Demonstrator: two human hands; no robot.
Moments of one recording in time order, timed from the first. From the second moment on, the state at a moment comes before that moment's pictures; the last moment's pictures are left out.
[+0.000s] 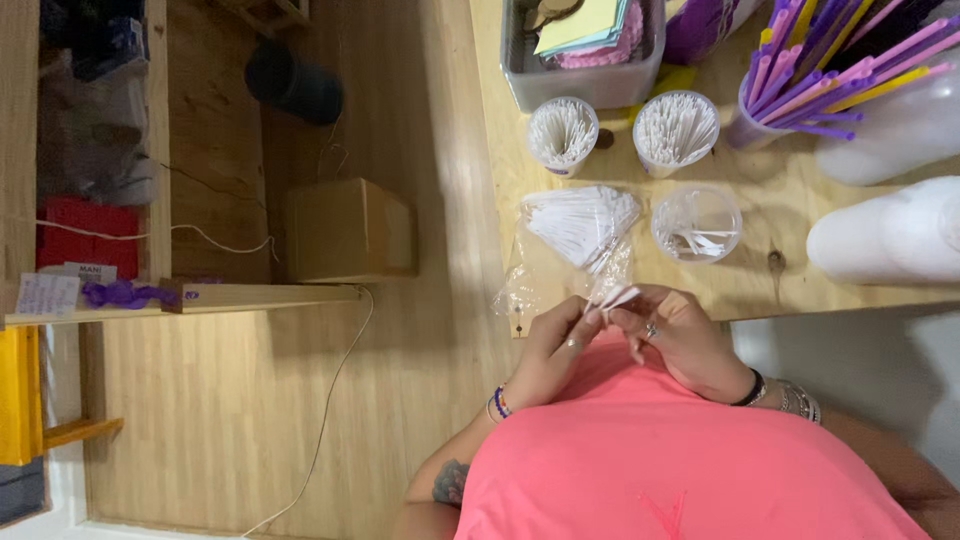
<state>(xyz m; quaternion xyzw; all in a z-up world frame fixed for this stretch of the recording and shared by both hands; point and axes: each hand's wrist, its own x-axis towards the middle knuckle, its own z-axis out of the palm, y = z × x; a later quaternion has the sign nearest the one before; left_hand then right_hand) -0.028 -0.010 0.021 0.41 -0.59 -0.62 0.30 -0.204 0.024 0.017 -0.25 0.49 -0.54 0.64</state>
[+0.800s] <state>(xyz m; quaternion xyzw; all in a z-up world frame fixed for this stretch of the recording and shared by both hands) -0.019 -0.021 0.038 0.46 -0.73 -0.39 0.32 -0.219 0.028 -0.002 -0.13 0.47 -0.52 0.70</state>
